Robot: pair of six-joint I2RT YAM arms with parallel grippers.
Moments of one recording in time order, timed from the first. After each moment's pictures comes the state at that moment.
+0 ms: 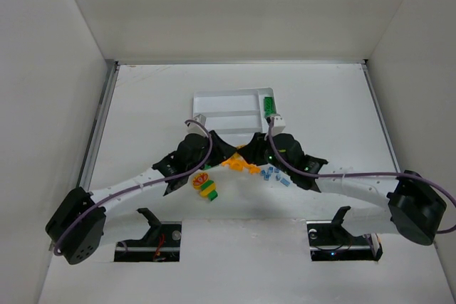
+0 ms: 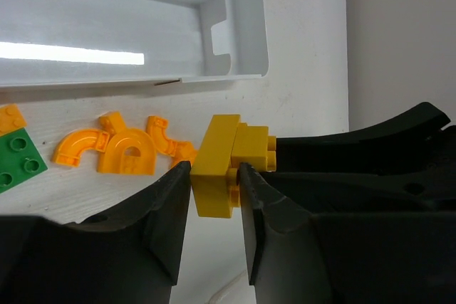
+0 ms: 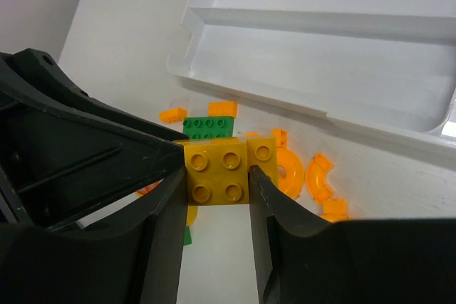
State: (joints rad) left arm -0.77 1.12 0.50 0.18 -0.05 -1.01; right arm 0.90 1.26 0.62 0.26 0.16 0.69
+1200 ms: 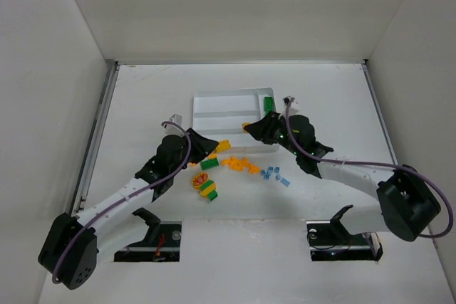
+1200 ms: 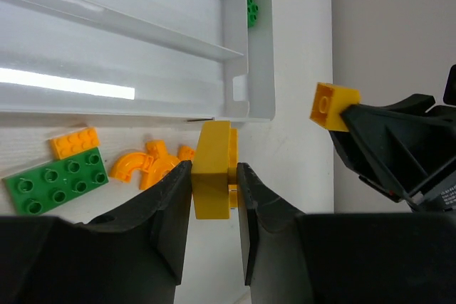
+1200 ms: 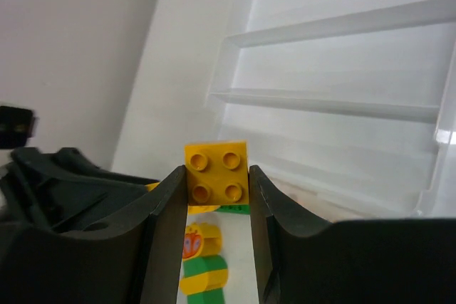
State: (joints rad) left arm -0.58 0.94 0.40 0.18 -0.01 -1.03; right arm 0.64 1.30 0.62 0.47 -0.06 0.84
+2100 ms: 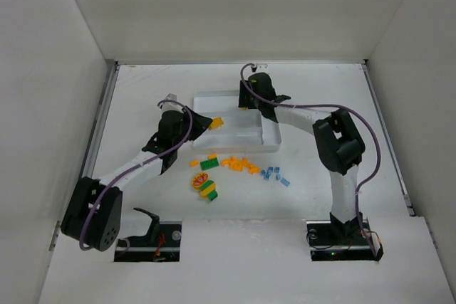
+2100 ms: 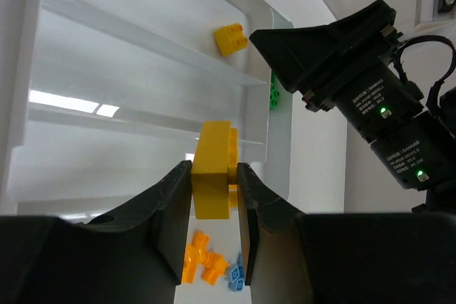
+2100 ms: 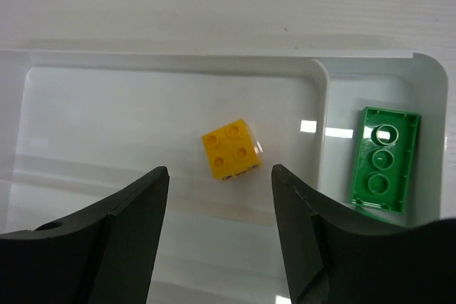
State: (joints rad) left arm -0.40 1.23 0.57 0.27 0.03 -0.98; right arm 0.55 2.07 1.49 0.00 0.23 0.39
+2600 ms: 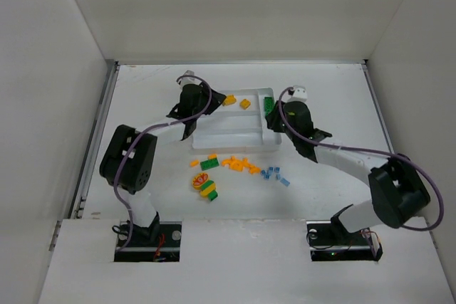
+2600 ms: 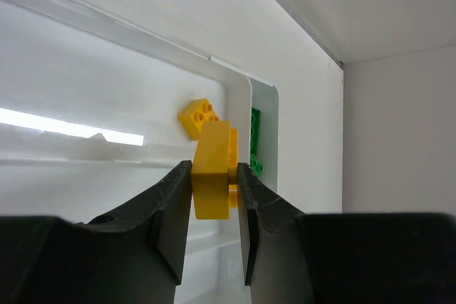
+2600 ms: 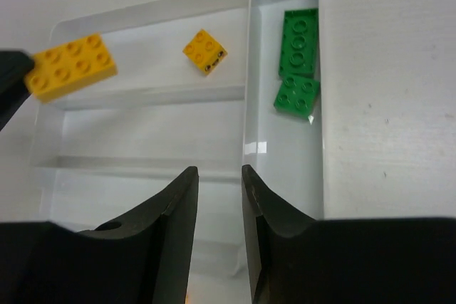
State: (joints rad) left arm -0.40 1.70 0.95 0.40 0.02 -0.98; right arm 0.55 1.50 0.88 0.18 0.26 0.50
